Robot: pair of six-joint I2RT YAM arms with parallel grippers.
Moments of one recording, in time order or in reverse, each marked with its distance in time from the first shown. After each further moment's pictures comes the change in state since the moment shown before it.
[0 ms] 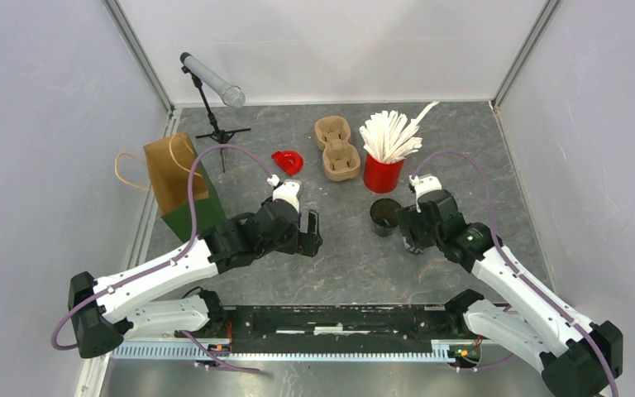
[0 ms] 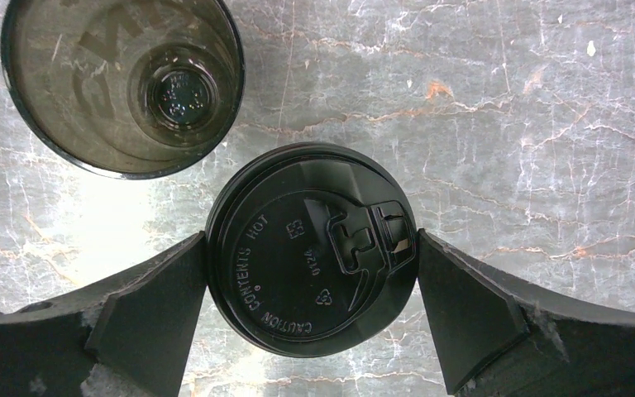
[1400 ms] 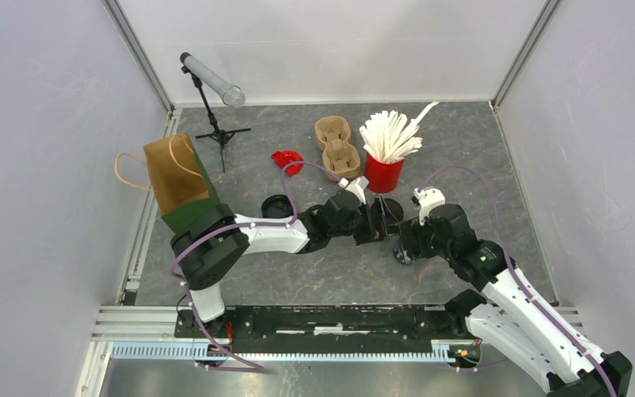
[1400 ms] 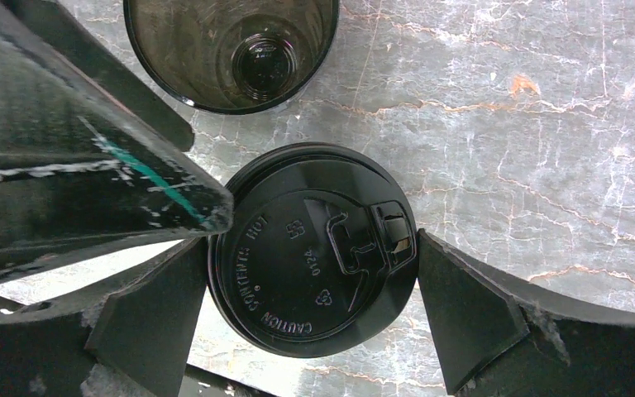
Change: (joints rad) left arm 0.000 0.749 0.076 1.007 0.454 -0.468; right arm 0.000 -0.182 -0.099 -0.005 -0.181 -0.001
